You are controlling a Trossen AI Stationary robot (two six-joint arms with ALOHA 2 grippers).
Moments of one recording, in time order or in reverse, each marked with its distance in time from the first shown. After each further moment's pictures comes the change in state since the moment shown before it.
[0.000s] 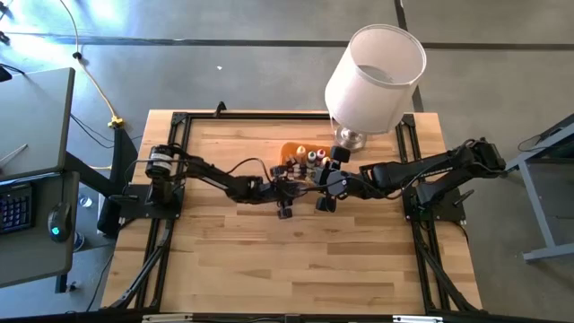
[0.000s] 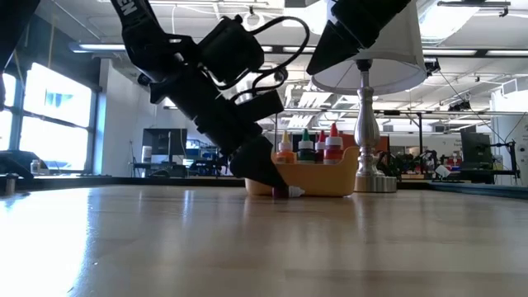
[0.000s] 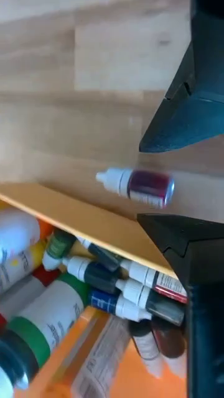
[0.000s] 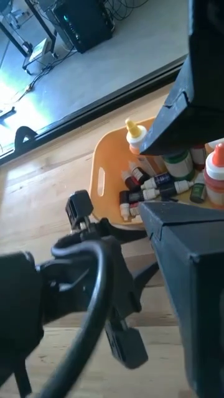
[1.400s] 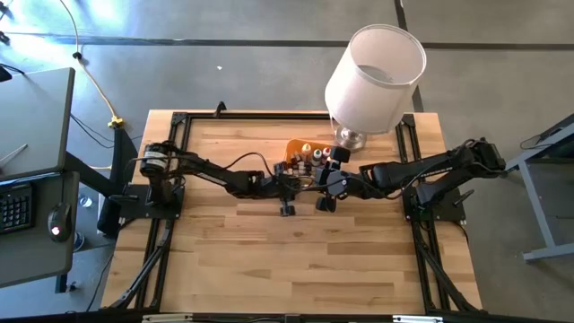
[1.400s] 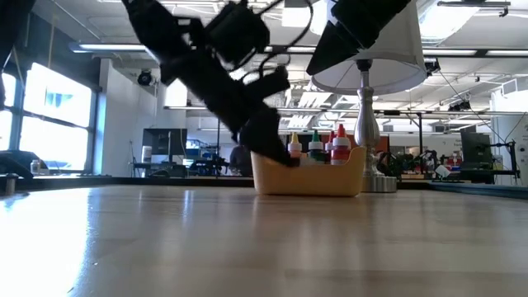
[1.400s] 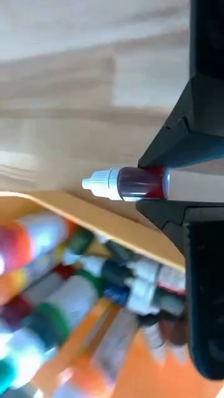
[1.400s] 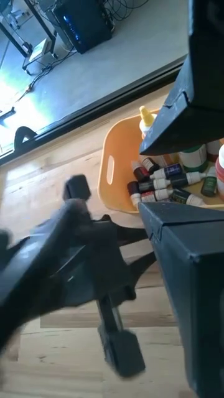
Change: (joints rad) left arm 0.028 -0.044 0.054 -0.069 0.077 0.010; right arm 0.000 0.001 0.000 0.000 0.002 0.000
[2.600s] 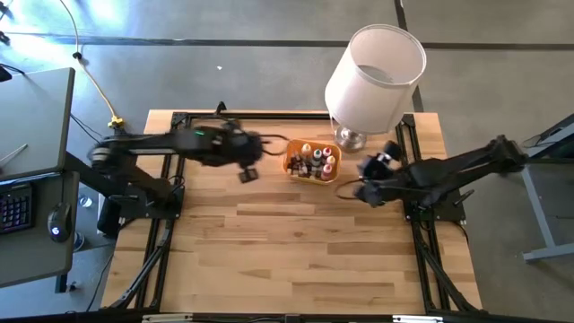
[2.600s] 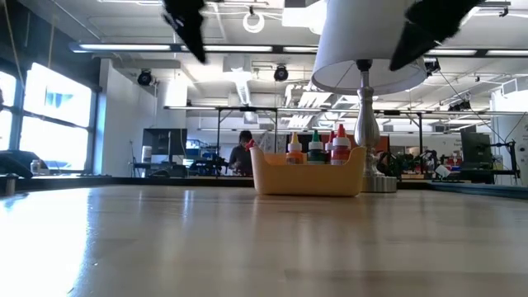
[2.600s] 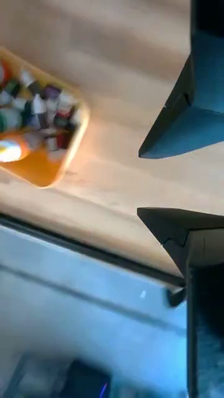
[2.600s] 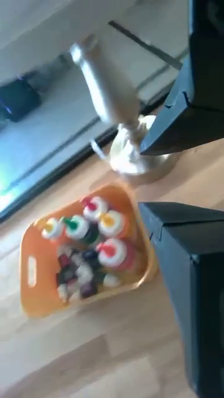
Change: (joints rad) left arm 0.059 -0.405 0.465 -1.273 -0.261 -0.127; right arm 0.112 -0.286 -0.053 -0.640 0.295 0.519
